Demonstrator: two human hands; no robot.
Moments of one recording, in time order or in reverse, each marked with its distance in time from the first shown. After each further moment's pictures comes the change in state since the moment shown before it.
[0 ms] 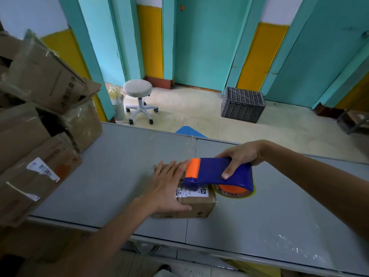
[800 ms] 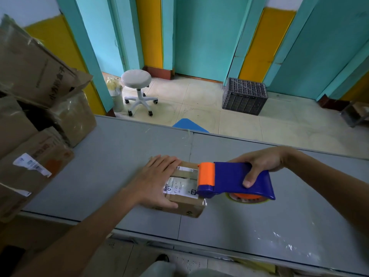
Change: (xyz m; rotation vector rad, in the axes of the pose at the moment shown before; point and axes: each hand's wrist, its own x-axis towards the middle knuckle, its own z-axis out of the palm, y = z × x) left_hand 0.010 -0.021 0.000 0.106 -0.055 0.120; right_hand -0.023 0.055 -0.006 0.019 -0.096 -0.086
